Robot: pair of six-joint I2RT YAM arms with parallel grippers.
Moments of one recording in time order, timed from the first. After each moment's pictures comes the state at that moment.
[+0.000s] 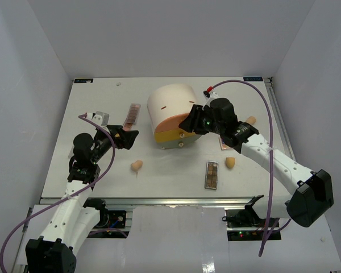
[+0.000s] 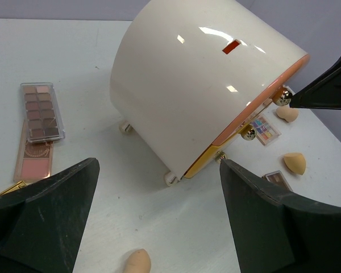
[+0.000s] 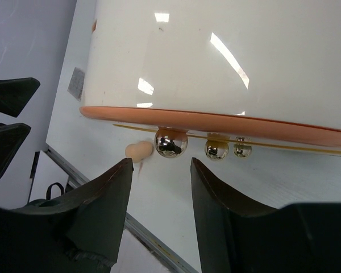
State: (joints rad) left arm -0.13 0.74 0.49 0.20 0.44 -0.30; right arm 0.65 1.29 1.08 -0.25 -0.17 0.64
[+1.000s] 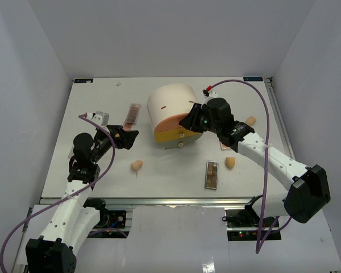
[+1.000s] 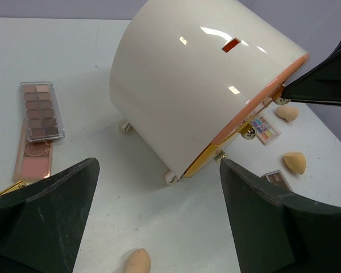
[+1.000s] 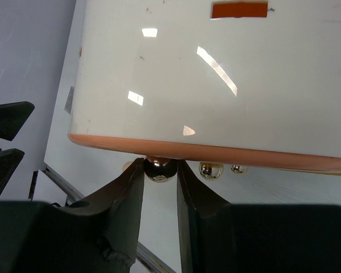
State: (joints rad) left arm -0.13 0.74 0.49 0.20 0.44 -0.30; right arm 0.65 1.33 1.07 -0.18 -0.11 0.68
